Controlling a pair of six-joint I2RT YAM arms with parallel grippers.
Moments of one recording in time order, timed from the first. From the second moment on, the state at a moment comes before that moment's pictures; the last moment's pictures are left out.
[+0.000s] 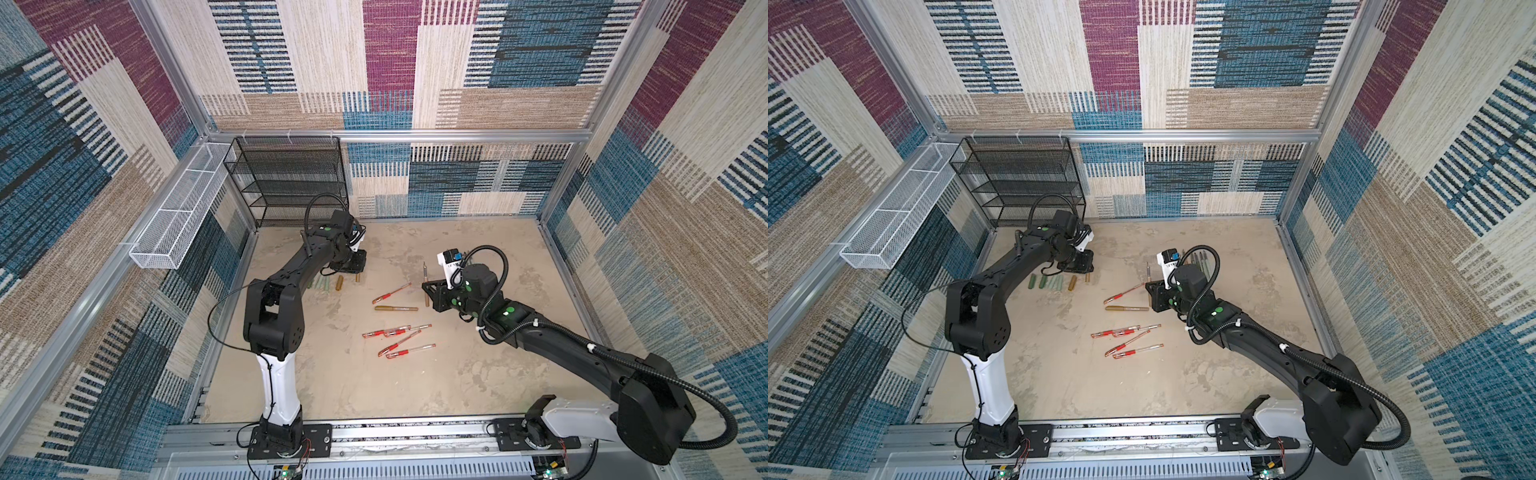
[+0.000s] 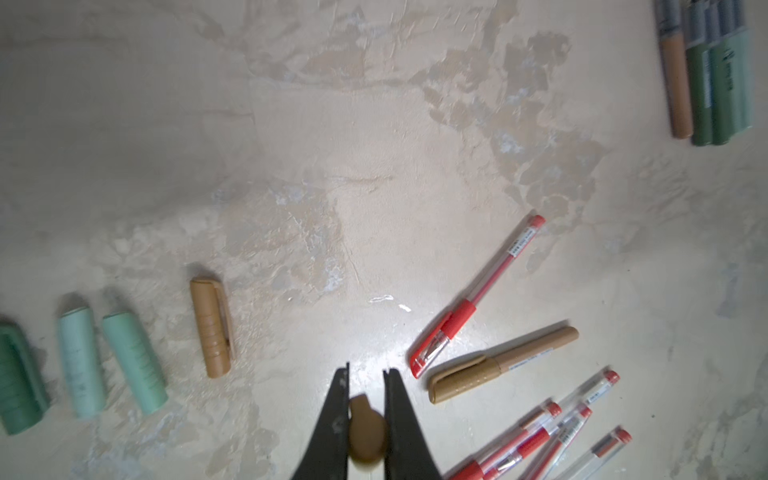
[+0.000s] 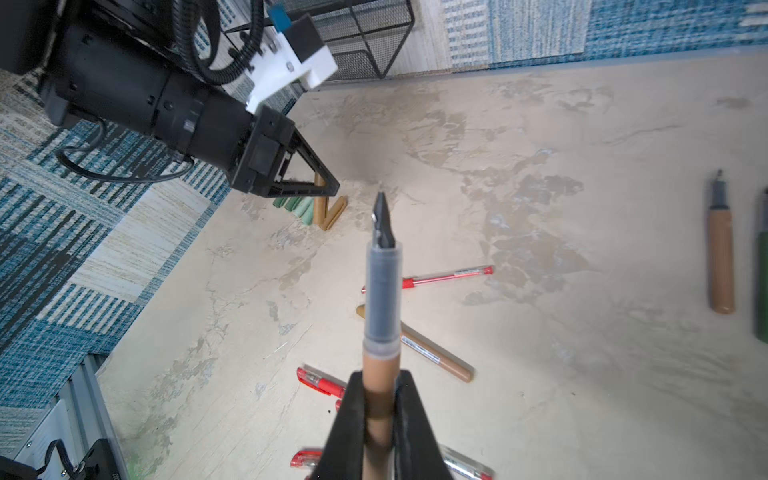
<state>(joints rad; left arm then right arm) -0.28 2.03 1.74 -0.91 0.19 -0.06 0.62 1.25 0.81 -0.01 -0.13 0.40</state>
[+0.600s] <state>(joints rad) -0.28 2.25 1.89 -1.01 0.00 -0.04 0.58 1.14 0.73 -0.08 -0.10 0.40</state>
